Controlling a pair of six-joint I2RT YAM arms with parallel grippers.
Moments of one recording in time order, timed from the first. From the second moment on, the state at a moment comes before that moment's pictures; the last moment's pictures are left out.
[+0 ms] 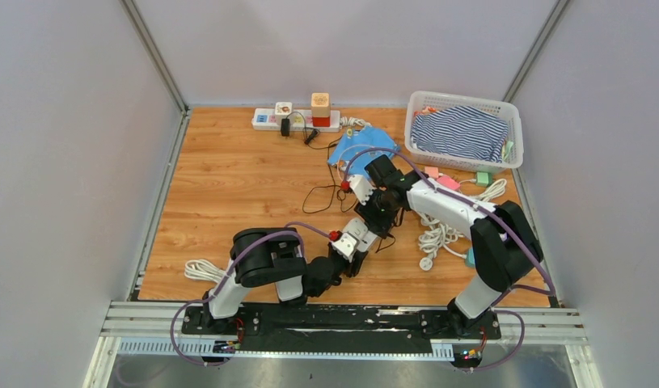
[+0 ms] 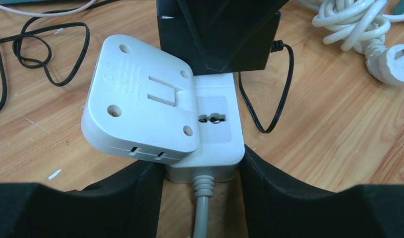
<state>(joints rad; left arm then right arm) -1.25 2.09 0.43 1.52 -0.51 -0.13 0.62 1.62 1.08 -0.66 -0.20 -0.40</state>
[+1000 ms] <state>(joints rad) -1.25 2.09 0.43 1.53 -0.51 -0.14 0.56 1.60 1.08 -0.67 -0.28 -0.39</state>
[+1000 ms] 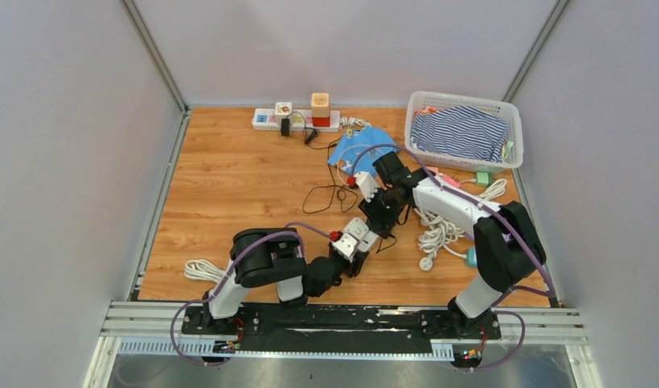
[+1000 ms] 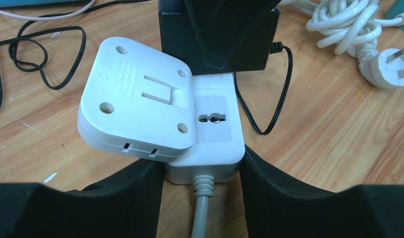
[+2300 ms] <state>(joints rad) -1.25 2.09 0.43 1.53 -0.52 -0.14 0.59 1.58 1.06 -0.65 -0.29 -0.44</state>
